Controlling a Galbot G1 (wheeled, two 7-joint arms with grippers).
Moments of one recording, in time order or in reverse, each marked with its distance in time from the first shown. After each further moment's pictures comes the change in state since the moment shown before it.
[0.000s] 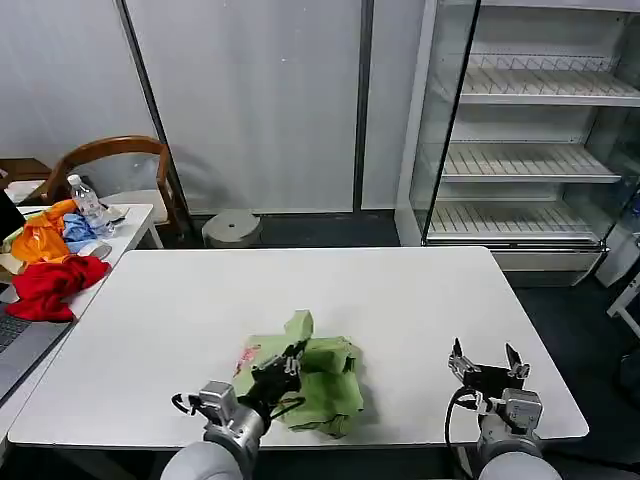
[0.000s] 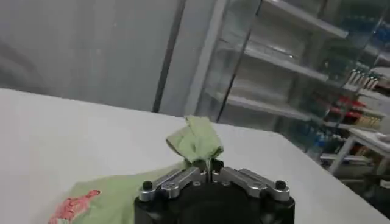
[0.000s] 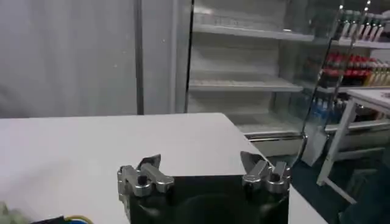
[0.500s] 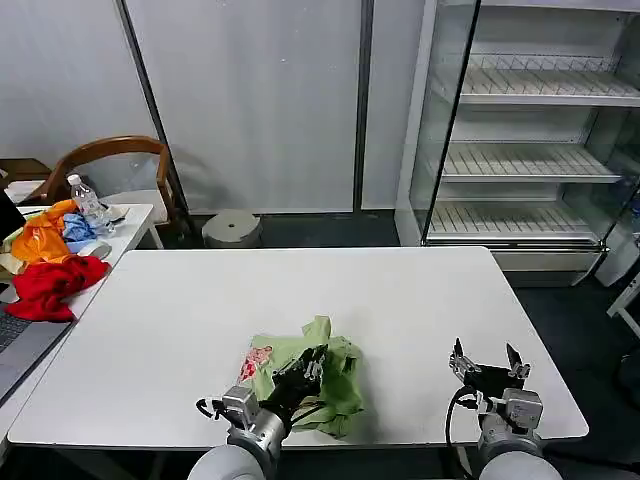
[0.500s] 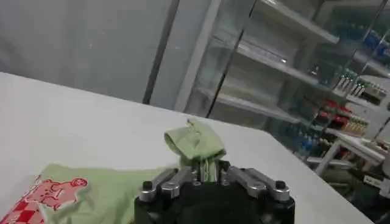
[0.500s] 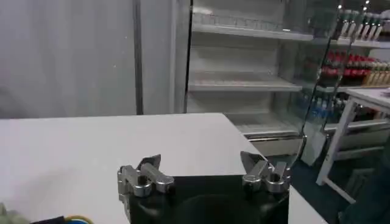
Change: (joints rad) left arm -0.017 -0.056 0.058 0.067 0.024 -0.056 0.021; right arm 0.003 0.002 0.002 -0.007 0.001 0.004 -0.002
